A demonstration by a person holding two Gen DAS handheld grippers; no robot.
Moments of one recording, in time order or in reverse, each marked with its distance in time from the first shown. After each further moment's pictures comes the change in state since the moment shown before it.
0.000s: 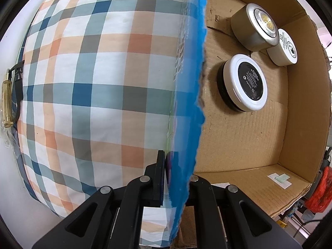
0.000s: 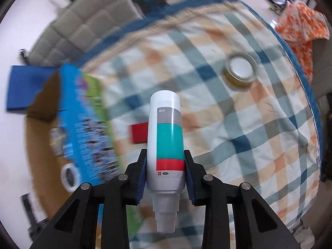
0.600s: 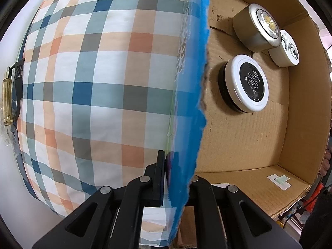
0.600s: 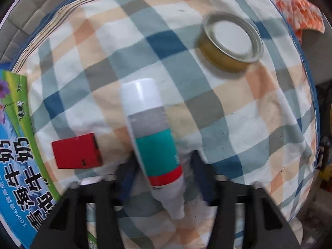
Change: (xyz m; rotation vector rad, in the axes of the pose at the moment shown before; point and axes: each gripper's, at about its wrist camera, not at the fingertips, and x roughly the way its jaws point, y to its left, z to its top) left arm 0.006 0.002 0.000 -0.010 0.007 0.001; right arm 0.112 -0.048 0.039 0.048 0.136 -0.258
